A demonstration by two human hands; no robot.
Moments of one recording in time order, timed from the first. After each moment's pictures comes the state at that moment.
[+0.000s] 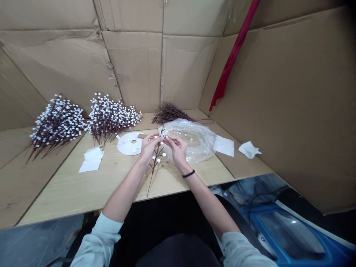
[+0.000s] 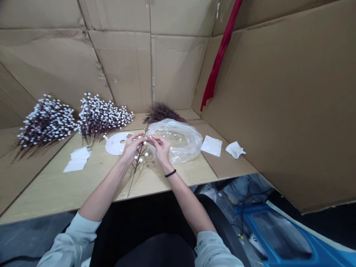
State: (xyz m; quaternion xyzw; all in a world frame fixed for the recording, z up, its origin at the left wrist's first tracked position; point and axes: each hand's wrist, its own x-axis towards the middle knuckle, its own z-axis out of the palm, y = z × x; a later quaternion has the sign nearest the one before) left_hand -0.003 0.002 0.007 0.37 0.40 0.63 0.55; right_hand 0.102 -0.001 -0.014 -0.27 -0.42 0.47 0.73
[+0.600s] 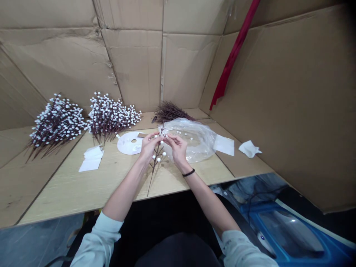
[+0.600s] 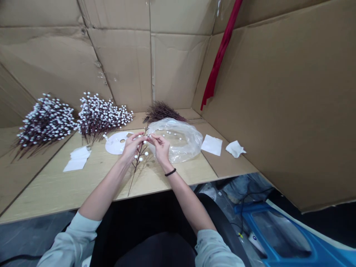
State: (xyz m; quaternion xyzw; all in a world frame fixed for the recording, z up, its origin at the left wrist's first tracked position) left_hand -0.002 0.002 0.008 0.37 0.39 0.63 0.56; right_hand 0.101 -0.003 -0.010 -0.30 -0.43 0.46 0.72
